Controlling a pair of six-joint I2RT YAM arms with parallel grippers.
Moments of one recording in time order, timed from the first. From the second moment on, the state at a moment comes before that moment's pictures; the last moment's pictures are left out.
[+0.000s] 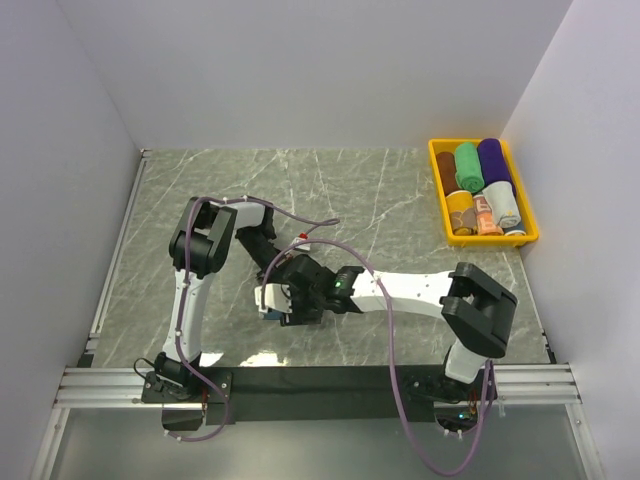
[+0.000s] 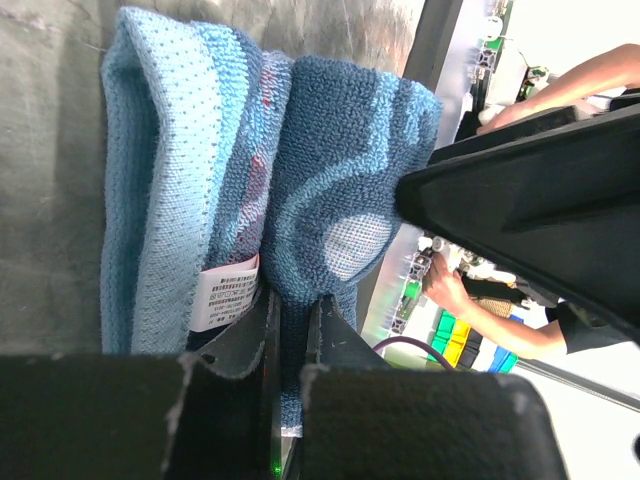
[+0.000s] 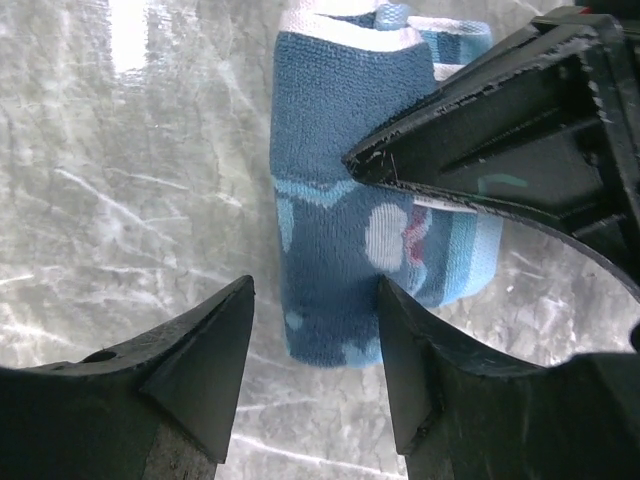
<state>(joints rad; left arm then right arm) -0.37 2.34 1.53 -1.46 0.92 0.88 1.11 1.67 1.05 -0.32 -0.13 -0.61</state>
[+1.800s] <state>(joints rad) -0.58 1.13 0.66 -0.58 0.53 0.78 0.72 2.51 1.78 -1.22 -1.23 -0.38</state>
